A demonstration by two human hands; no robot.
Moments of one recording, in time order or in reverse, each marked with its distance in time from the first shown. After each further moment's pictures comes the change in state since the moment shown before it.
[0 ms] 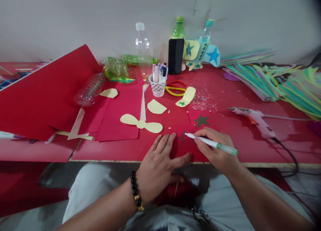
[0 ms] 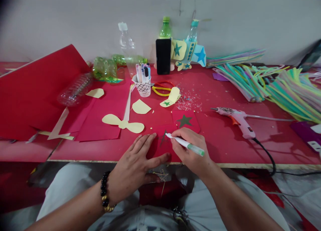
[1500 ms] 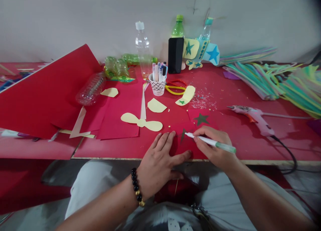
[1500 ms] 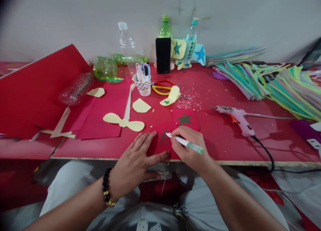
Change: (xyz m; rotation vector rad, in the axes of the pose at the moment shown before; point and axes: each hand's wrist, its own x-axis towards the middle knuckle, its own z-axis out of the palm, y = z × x) left_hand 0.000 0.000 0.000 -0.018 -0.006 -0.002; right_hand -0.001 0.002 0.001 0.057 -0.033 0.030
